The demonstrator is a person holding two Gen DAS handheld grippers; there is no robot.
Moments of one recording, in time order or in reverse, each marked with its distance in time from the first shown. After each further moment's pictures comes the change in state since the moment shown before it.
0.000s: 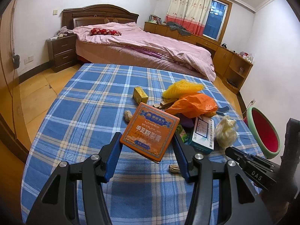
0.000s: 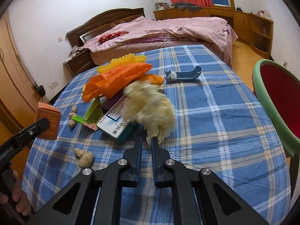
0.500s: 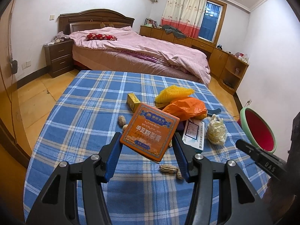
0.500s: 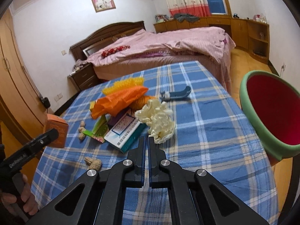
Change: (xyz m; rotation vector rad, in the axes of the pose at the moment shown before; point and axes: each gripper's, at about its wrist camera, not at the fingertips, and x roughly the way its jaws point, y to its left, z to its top) left arm -0.015 -0.010 0.003 0.023 -0.026 -0.021; right arm -0.044 -0.010 0.007 0.020 -0.109 0.031
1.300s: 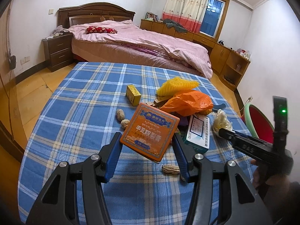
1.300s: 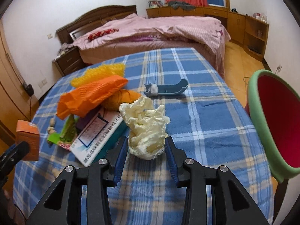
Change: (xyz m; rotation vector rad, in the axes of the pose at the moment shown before) left arm 0.023 0.003 -0.002 -0.011 0.049 -0.003; right arm 0.079 -0.016 0.024 -0.035 0.146 -0.115
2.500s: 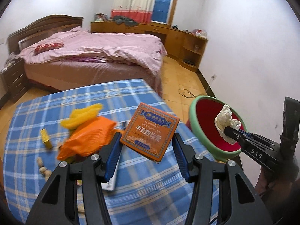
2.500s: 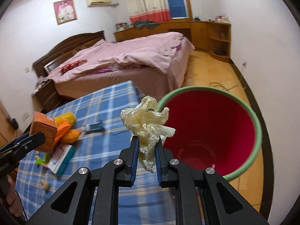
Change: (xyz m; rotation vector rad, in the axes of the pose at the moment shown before) left arm 0.022 -0.169 0.048 0.272 0.055 -0.252; right arm -0.120 -0.127 0.004 0.174 -0.177 -0.178
